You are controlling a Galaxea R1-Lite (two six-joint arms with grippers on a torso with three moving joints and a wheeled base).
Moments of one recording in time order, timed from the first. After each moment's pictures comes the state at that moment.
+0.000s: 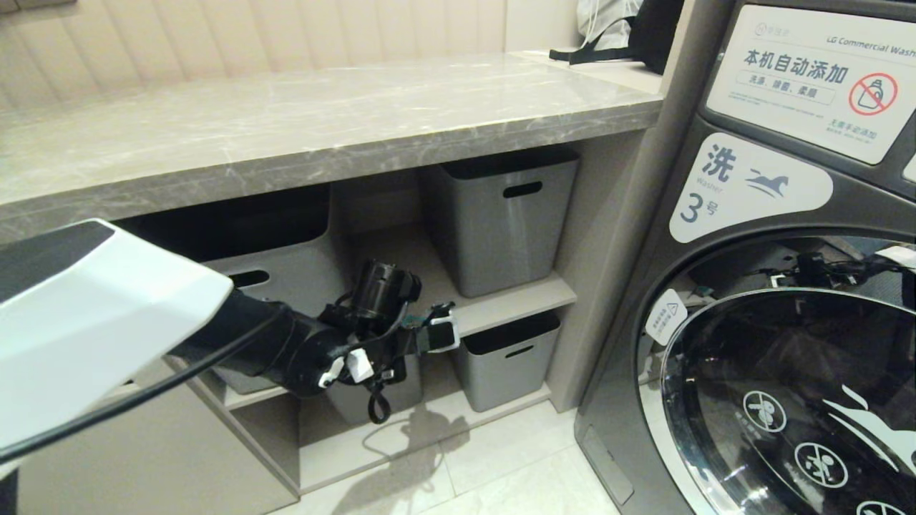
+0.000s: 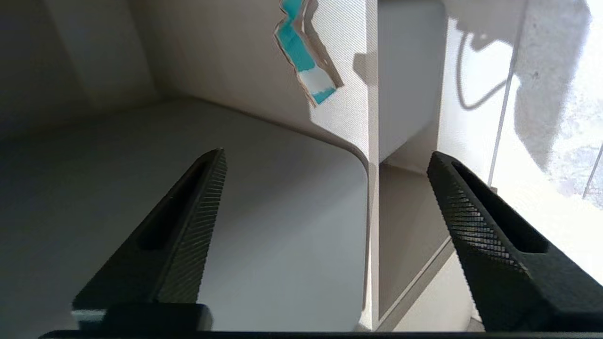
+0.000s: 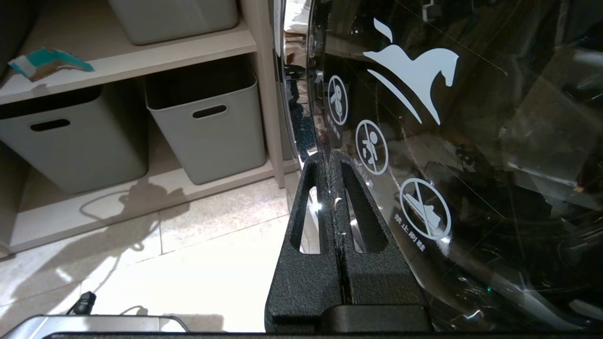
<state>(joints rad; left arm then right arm) -0.58 2.08 -1.19 -0.25 0.44 1.11 0.00 0.00 0.00 0.01 -0.01 0.02</state>
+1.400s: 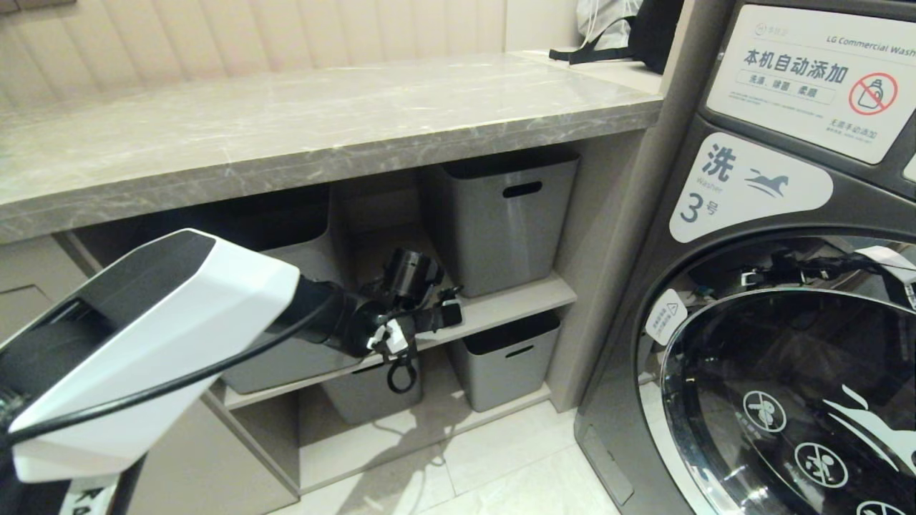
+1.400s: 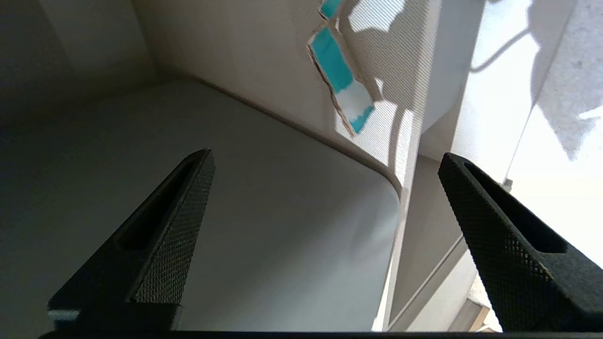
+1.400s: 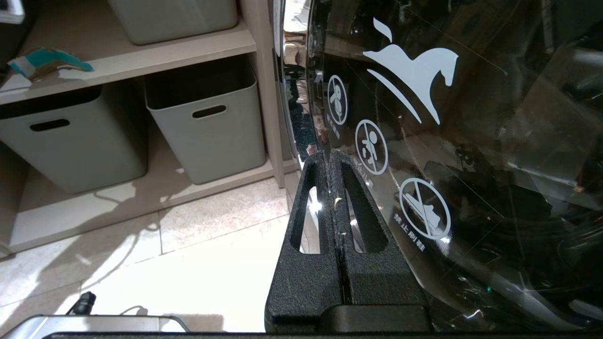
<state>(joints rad) -0.55 2.28 -1.51 -0.08 0.55 1.07 0.00 0.00 0.00 0.01 -0.01 0.02</state>
